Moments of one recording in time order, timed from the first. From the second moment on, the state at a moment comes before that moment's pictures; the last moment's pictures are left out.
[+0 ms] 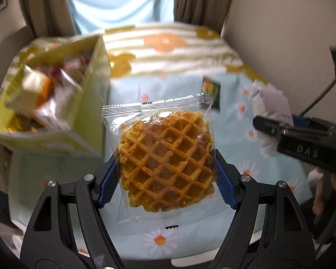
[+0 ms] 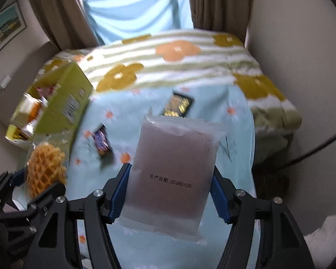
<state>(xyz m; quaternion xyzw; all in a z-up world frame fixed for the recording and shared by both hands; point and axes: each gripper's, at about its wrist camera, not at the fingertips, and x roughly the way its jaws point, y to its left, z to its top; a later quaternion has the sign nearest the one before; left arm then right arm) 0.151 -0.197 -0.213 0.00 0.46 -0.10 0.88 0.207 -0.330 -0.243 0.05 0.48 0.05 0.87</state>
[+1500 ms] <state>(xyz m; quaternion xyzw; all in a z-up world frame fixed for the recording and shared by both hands) 0.334 0.186 -0.206 -0.05 0.48 -0.09 0.87 0.316 -0.024 -0.203 0.06 0.48 0.11 0.87</state>
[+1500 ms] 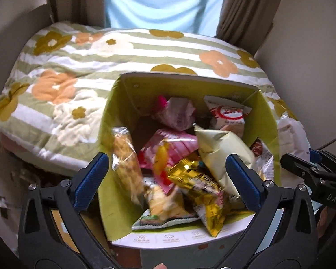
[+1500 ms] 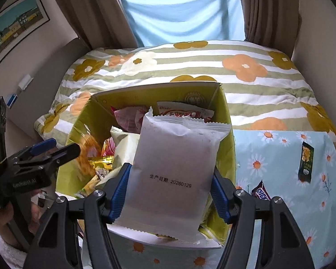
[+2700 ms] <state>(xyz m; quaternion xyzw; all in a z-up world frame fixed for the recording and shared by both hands) 0.308 0.148 -0.200 -0.04 0.48 -0.12 0.87 0.281 -0.059 -0.185 0.05 0.45 0.09 0.89</state>
